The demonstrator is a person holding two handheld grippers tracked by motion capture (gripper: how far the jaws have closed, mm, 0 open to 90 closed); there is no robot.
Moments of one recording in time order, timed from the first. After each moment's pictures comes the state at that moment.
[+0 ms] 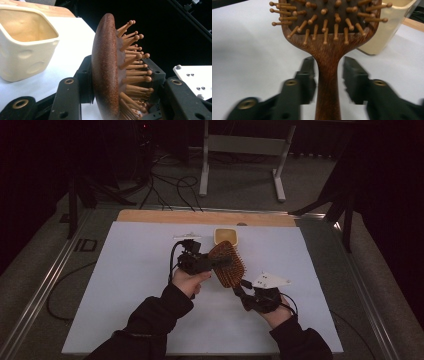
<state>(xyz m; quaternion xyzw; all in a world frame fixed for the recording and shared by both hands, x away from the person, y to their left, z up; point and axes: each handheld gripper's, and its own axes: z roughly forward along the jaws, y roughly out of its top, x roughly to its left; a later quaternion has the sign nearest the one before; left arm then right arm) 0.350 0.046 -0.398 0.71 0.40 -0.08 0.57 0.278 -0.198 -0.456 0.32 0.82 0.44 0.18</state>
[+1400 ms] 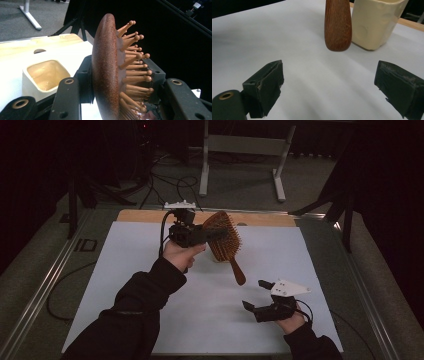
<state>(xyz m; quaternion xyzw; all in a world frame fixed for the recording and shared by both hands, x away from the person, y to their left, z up) 0.375 0.061 -0.320 0.72 0.38 -0.02 0.57 0.265 -0.240 -0.467 0.30 0.80 0.49 0.16</state>
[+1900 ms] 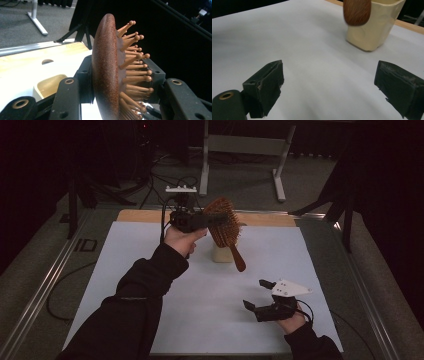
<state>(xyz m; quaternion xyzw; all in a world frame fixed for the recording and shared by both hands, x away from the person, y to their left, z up) 0.402 0.061 -0.295 0.72 0.39 0.00 0.58 0.266 -0.242 -0.468 0.30 0.80 0.50 0.17</state>
